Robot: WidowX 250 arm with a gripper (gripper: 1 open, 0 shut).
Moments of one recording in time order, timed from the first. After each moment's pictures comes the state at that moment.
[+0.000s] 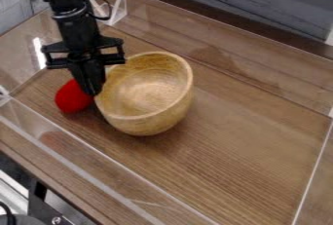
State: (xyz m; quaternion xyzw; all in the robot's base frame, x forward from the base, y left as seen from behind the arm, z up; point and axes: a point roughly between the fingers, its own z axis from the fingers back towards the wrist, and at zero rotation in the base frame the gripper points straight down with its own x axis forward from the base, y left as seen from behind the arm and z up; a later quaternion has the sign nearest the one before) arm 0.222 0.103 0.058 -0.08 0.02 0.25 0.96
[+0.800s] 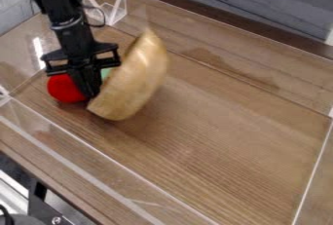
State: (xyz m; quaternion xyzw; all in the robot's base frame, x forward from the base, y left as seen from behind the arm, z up) arm 0.230 0.130 0.034 -0.09 0.00 0.31 0.95
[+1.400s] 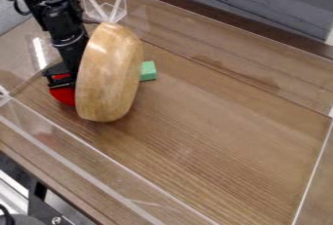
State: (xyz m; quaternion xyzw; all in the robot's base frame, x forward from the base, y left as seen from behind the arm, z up) arm 0.229 0.109 0.020 -0.09 -0.01 0.32 0.94
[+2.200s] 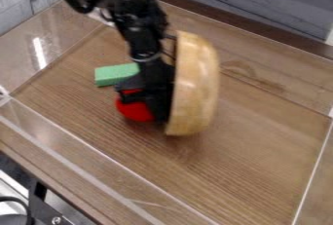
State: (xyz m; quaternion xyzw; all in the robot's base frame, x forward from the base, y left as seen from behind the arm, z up) arm 0.260 0.002 0.023 -0.10 -0.03 0.32 0.94
